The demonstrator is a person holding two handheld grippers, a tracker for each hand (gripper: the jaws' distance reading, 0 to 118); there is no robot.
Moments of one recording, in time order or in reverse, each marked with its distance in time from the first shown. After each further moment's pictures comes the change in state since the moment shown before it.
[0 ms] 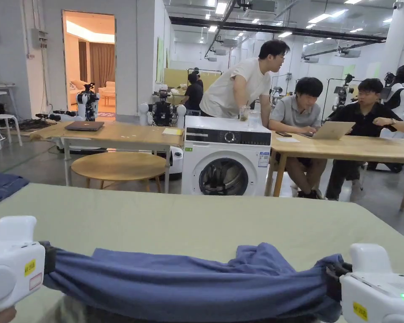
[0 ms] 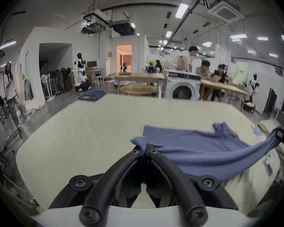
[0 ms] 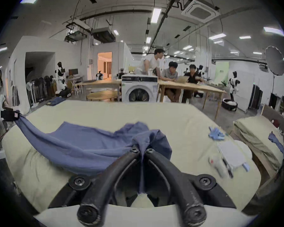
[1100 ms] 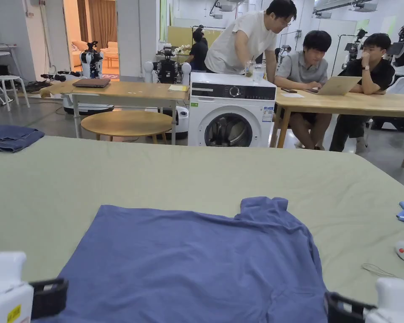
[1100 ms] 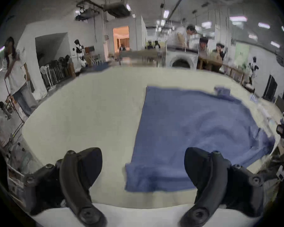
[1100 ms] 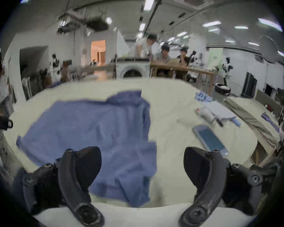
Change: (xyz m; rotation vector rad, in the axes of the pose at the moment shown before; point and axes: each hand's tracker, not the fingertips) left arm -0.022 -0.139 0.097 -0.080 -0.001 -0.005; right arm 0.008 -0.131 0.106 -0.054 -0.076 -0.081
